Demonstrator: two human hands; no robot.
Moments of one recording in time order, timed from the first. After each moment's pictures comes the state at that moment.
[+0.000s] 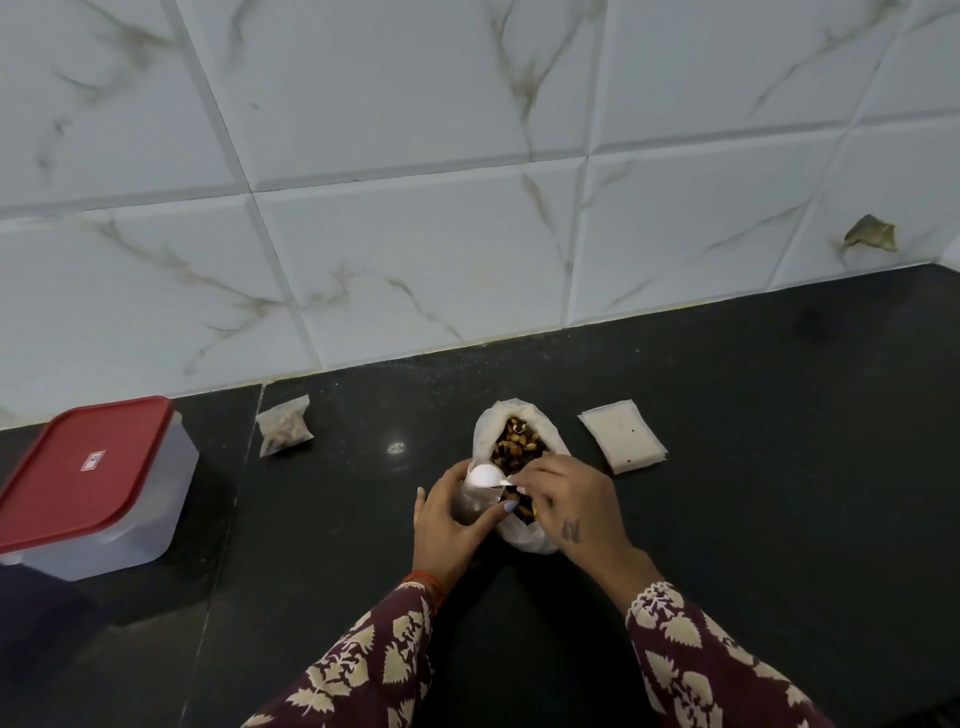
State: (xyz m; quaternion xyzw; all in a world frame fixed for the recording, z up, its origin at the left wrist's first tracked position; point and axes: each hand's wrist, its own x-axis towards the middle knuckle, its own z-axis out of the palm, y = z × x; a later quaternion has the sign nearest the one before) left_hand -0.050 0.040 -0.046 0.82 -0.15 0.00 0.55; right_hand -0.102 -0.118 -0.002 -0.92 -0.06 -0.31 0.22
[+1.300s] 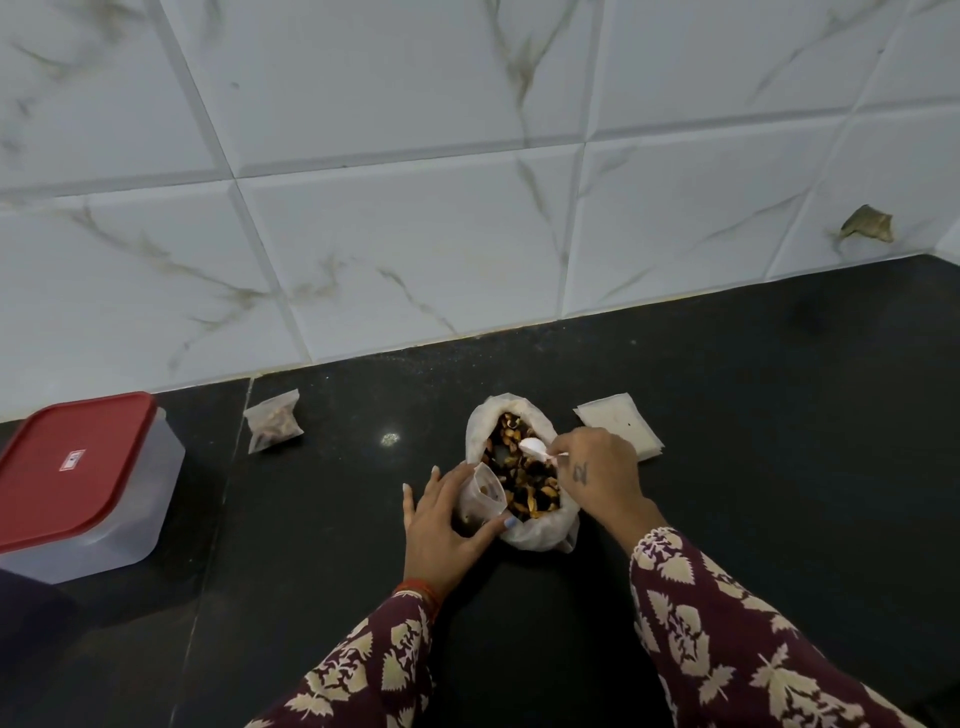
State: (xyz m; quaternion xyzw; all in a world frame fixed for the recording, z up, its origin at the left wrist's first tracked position) left_hand -0.049 0.047 -0.067 0.87 -0.21 0.04 0.44; right_hand -0.075 -0.150 0.017 -0.98 0.11 -0.06 0.12
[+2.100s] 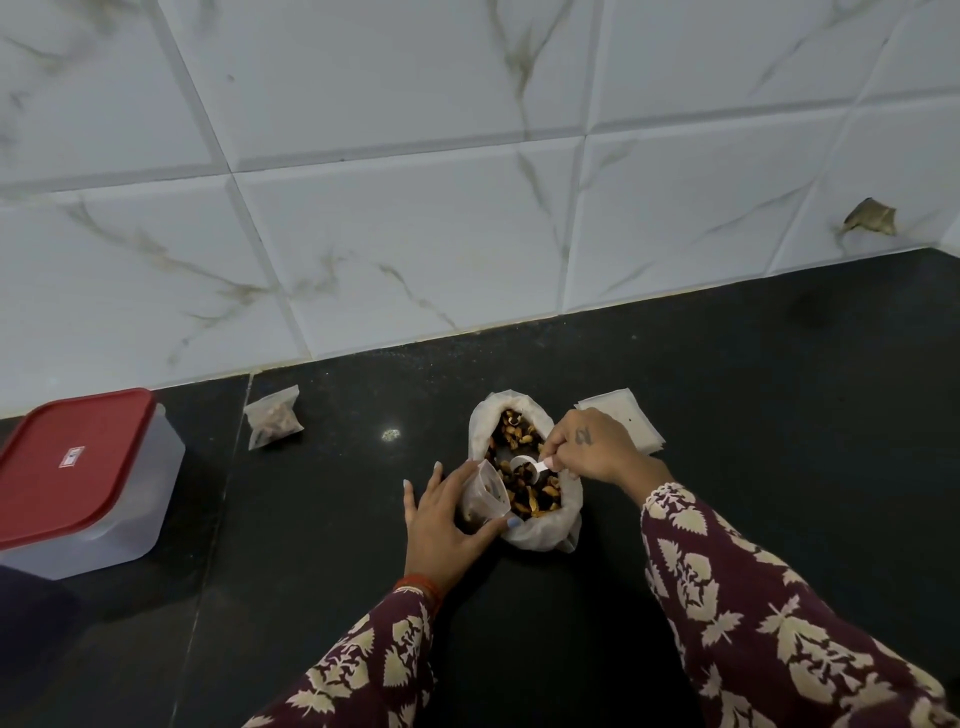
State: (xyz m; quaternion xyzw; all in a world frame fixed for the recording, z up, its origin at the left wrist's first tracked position) left_hand -0.050 0.046 -0.061 0.88 -0.22 0.03 0.42; right_hand -0.055 -0.161 0.040 -0.96 0.09 0.11 0.24
